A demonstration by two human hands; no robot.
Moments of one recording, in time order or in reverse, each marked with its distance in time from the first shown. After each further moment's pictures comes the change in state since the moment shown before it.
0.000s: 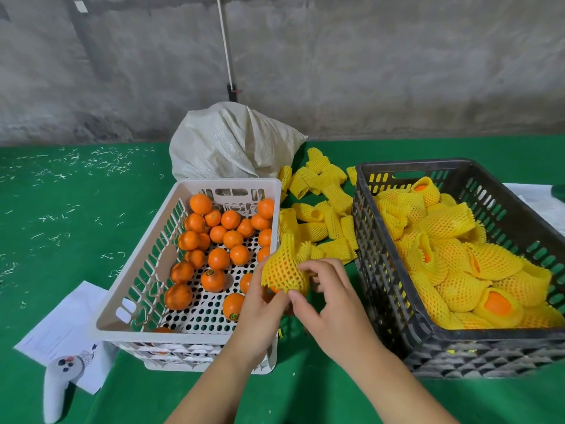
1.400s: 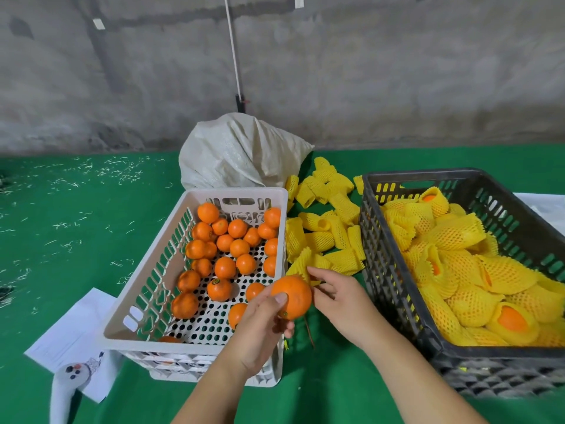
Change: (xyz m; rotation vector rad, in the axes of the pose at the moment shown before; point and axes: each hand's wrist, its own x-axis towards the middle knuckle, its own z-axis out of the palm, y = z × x) left_hand -0.006 0.012 -0.012 -0.121 -0.060 -0.246; right_hand 0.033 0.046 0.005 0.274 -0.260 0.424
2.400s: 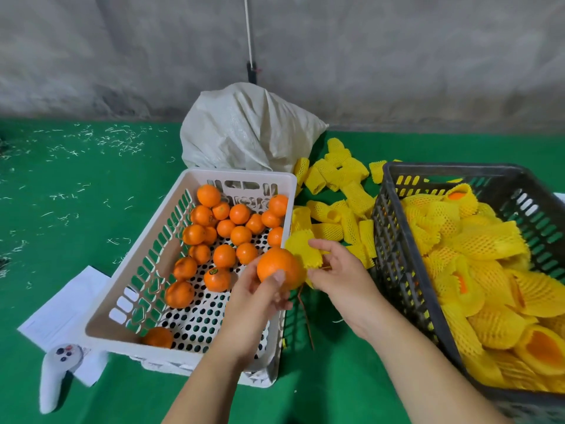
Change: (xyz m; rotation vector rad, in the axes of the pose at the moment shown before) left_hand 0.034 0.016 -0.003 0.060 0.261 0.082; right_hand 0.050 -0.018 0.004 0.305 0.014 0.111
